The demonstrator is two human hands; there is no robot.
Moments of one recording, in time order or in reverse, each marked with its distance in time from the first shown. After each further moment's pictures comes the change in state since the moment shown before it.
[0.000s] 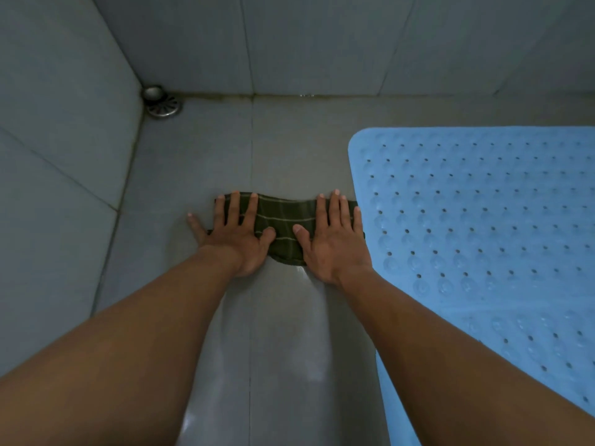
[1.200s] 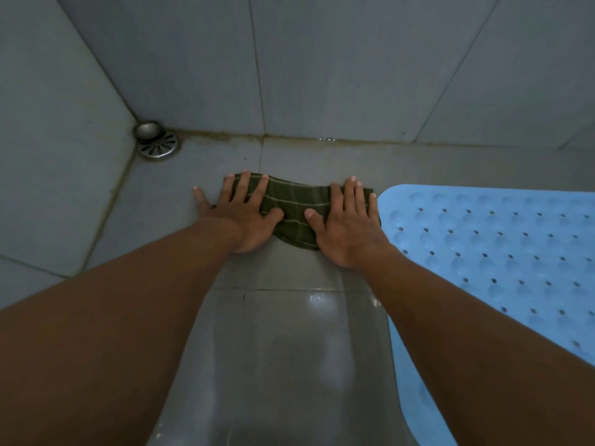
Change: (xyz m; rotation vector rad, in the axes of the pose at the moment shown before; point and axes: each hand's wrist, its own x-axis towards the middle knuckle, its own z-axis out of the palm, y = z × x) left_hand 0.146 0.007 -0.078 0.005 0.068 -0.006; right_hand 0.169 0.016 -0.034 0.003 -0.070 -0.059
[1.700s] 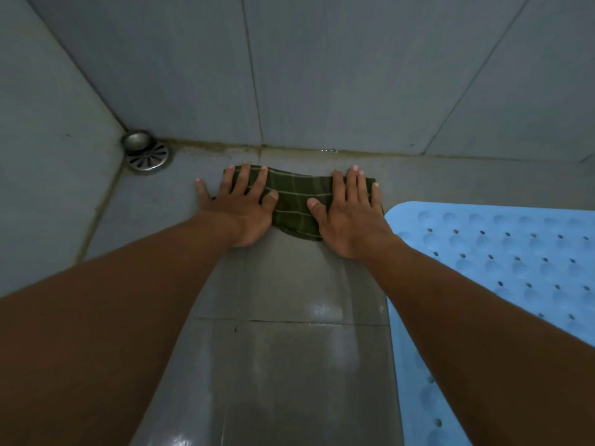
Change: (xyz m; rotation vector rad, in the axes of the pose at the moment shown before) left_hand 0.044 0.003 -0.018 -0.037 0.033 0.010; right_hand 0.051 0.009 -0.014 -0.014 -0.002 -0.027
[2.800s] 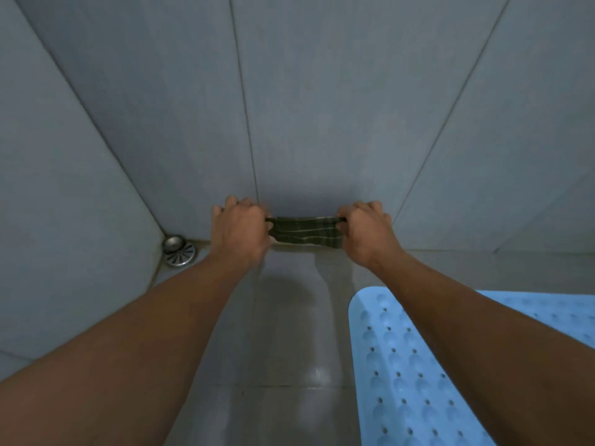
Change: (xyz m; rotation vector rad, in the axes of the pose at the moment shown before) left_hand -0.048 0.023 -0.158 -0.029 0.585 0.084; right_hand -0.014 0.019 -0.185 0.088 0.288 -0.068
